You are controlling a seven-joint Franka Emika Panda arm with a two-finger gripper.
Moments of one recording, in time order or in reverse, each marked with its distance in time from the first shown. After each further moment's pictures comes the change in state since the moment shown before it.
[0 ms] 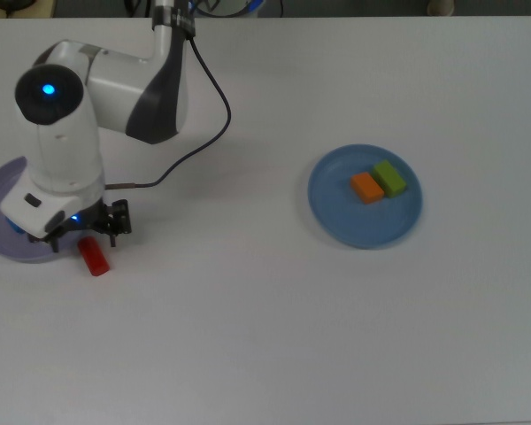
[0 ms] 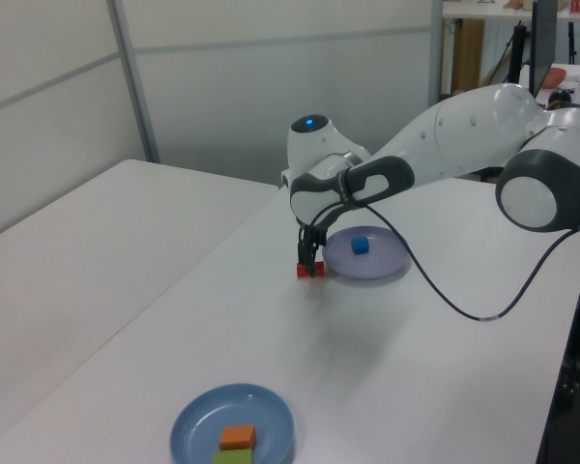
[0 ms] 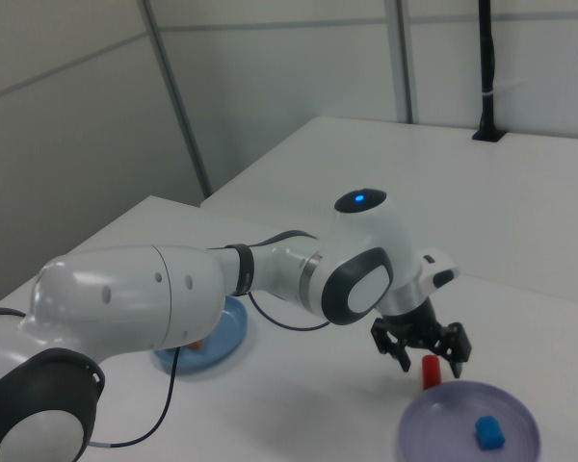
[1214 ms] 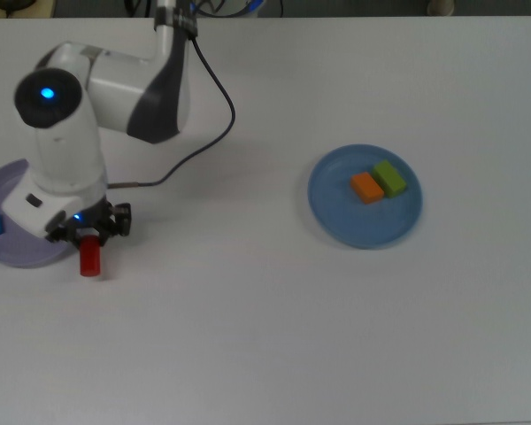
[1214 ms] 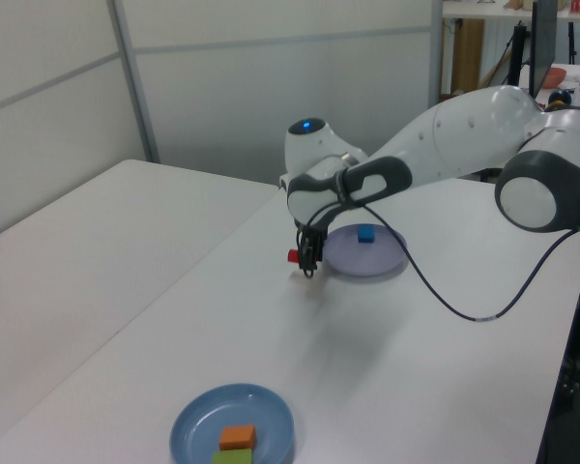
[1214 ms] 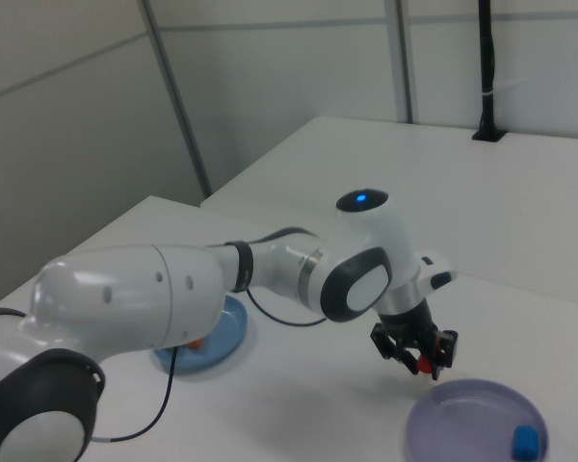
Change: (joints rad) arm -0.017 -0.016 0.012 0.015 0.032 -0.061 0.004
